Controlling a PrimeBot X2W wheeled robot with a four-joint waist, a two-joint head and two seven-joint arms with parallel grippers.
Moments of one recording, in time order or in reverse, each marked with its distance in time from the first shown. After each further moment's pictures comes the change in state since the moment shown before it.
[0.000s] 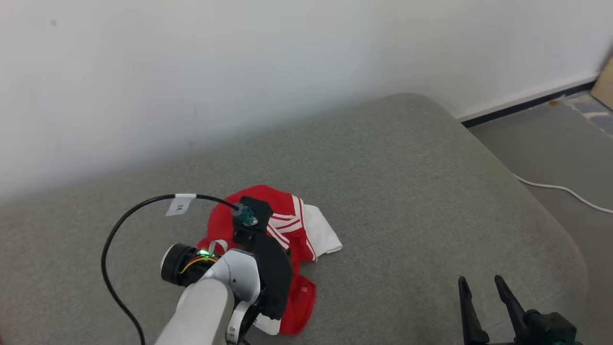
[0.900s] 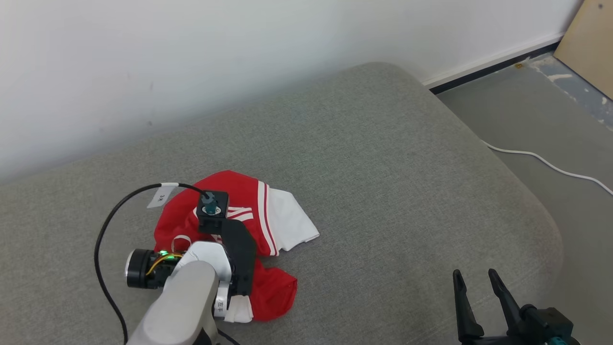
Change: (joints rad) left arm -0.167 0.017 -0.035 0.387 0.014 0.253 -0.084; right arm -0.036 0.000 0.019 0.039 0.043 0.000 -0.037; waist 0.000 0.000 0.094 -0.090
